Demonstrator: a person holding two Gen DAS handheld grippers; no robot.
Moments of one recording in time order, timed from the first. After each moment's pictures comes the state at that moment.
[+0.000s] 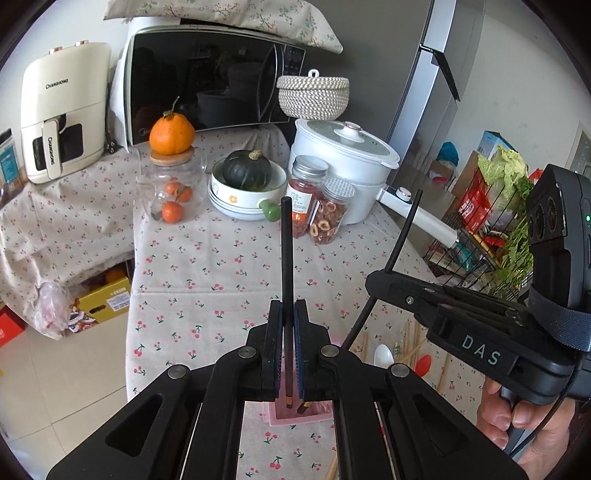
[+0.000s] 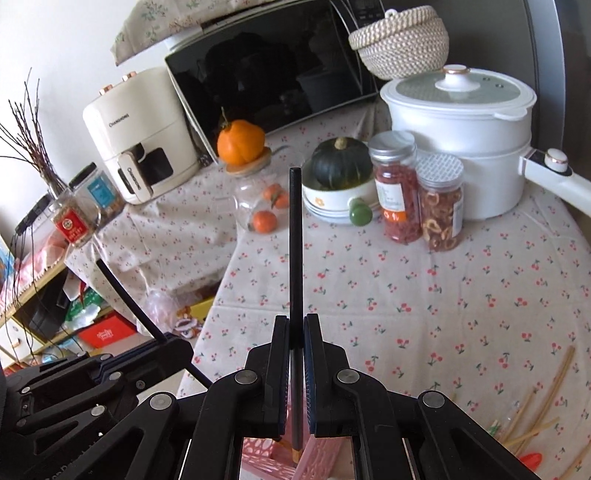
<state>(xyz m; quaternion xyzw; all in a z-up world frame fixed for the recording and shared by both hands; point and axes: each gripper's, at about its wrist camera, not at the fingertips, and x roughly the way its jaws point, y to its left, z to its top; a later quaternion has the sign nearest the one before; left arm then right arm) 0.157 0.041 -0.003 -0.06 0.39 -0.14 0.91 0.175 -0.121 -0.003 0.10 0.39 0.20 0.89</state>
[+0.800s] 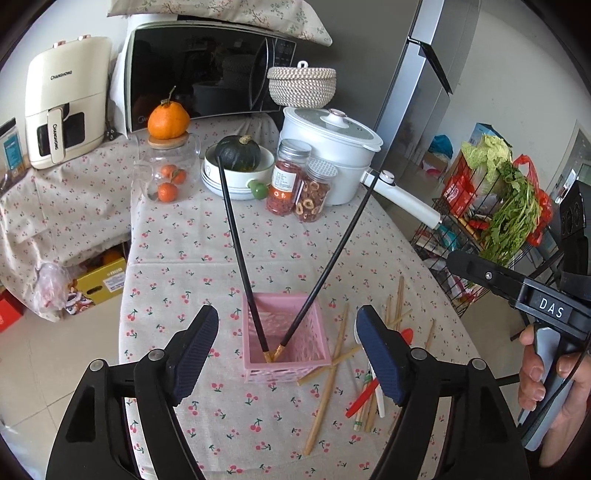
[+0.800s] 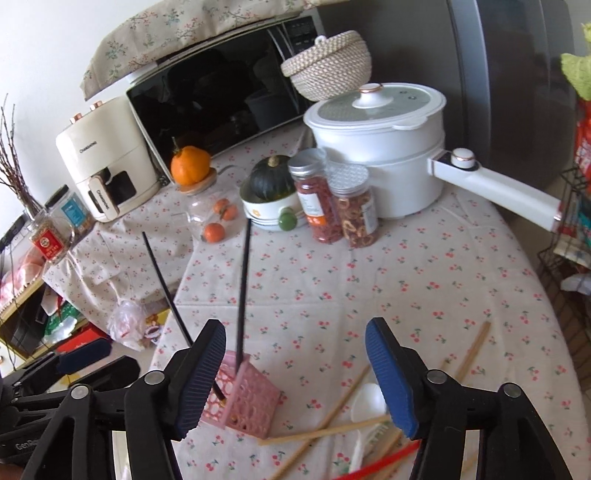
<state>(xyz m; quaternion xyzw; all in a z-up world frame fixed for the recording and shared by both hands) 0.106 0.027 0.000 -0.05 0.41 -0.14 0.90 0.123 -0.196 0.025 0.10 0.39 0.12 0.91</state>
